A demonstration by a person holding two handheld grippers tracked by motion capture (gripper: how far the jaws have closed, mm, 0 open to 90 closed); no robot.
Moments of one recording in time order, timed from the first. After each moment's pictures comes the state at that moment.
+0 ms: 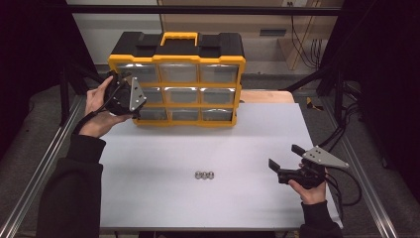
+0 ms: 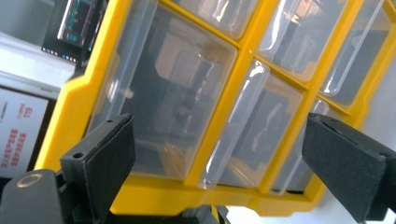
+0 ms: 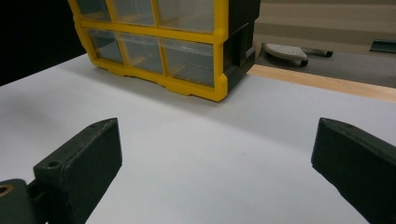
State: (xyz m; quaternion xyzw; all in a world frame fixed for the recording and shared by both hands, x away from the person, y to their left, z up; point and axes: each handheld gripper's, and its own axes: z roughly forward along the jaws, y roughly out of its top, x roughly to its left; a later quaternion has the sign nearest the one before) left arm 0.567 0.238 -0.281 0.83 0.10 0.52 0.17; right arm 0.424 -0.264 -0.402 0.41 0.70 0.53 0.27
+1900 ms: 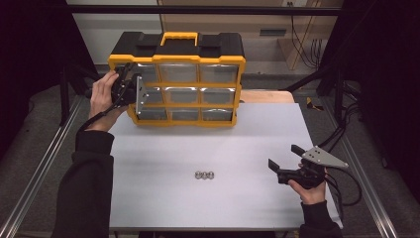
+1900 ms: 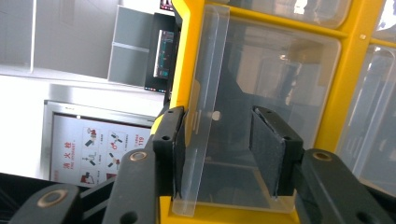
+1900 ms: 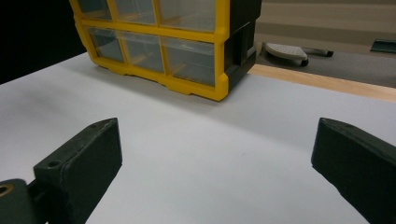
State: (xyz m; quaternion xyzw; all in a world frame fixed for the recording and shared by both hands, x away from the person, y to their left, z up) left arm 0.589 0.238 -0.291 0.72 0.00 0.68 0.10; right arm 0.424 -0.263 -0.402 0.41 0.70 0.53 0.27
